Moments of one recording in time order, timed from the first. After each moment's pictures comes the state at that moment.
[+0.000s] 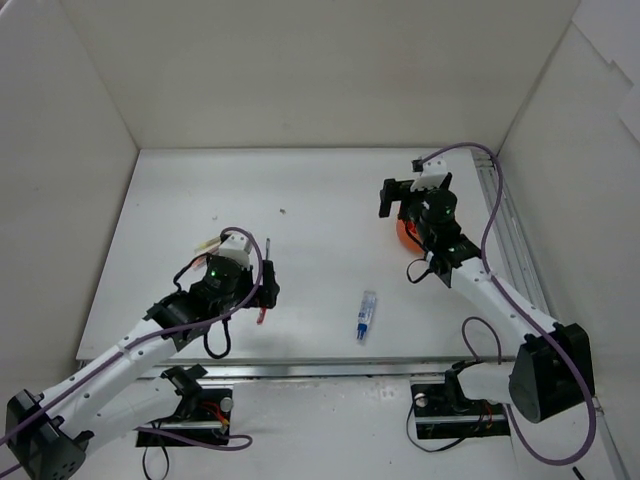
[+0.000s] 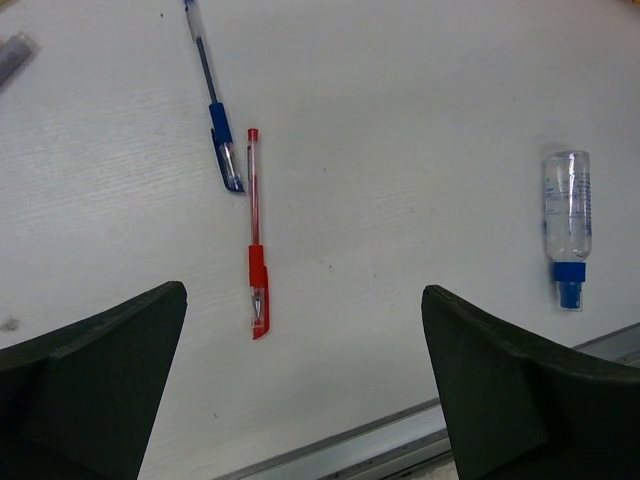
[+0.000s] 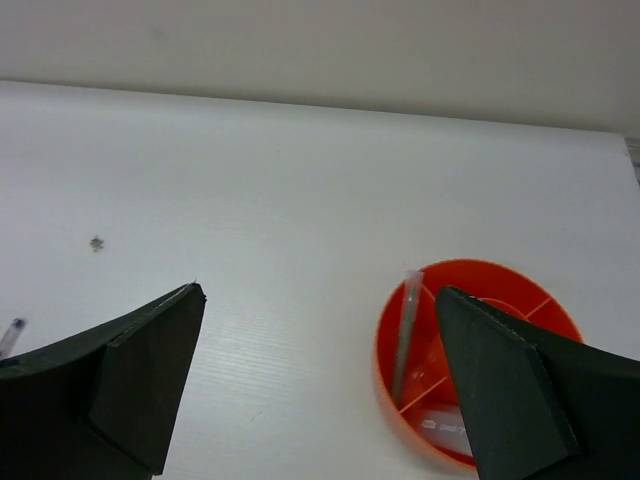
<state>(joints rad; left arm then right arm) -0.70 0.85 0.69 -0.45 -0.21 -0.44 0.32 1.28 0.84 0.26 0.17 0.06</state>
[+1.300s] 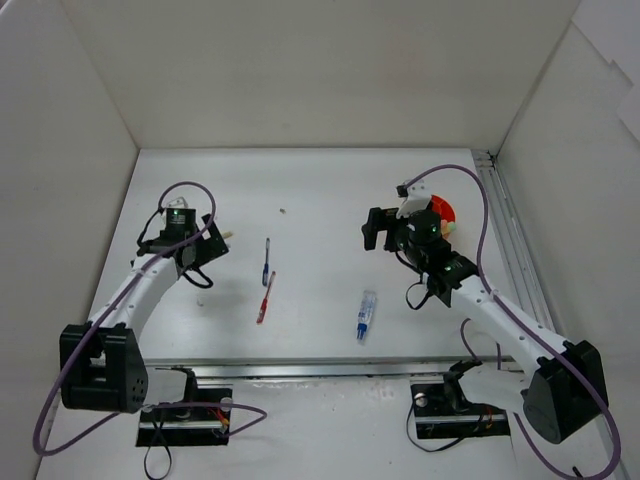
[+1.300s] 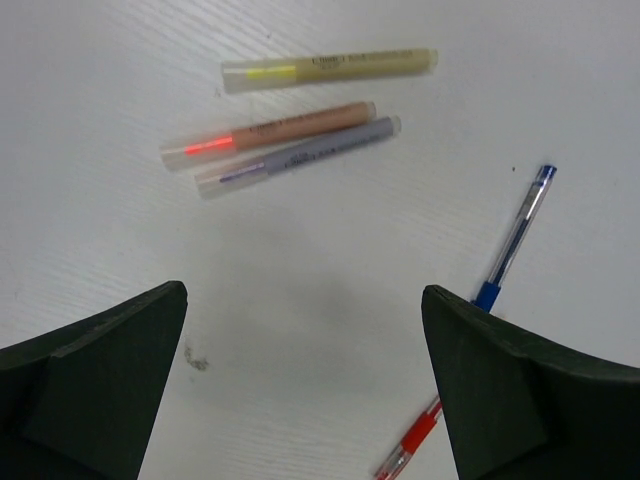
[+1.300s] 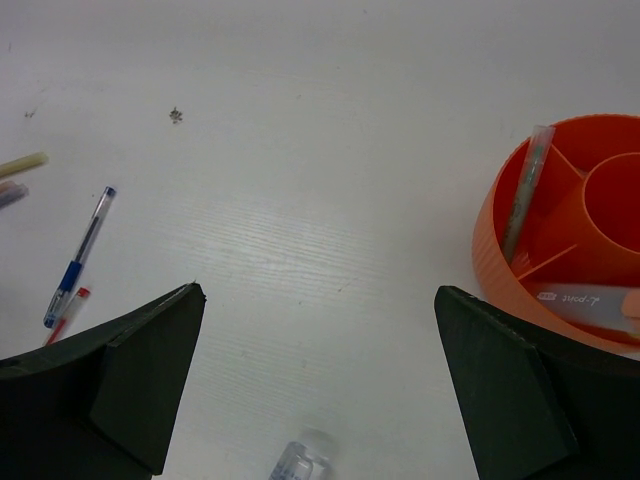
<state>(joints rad) -0.10 1.29 0.88 -0.48 -0.15 -0.52 0.47 1.14 0.76 0.03 0.12 0.23</state>
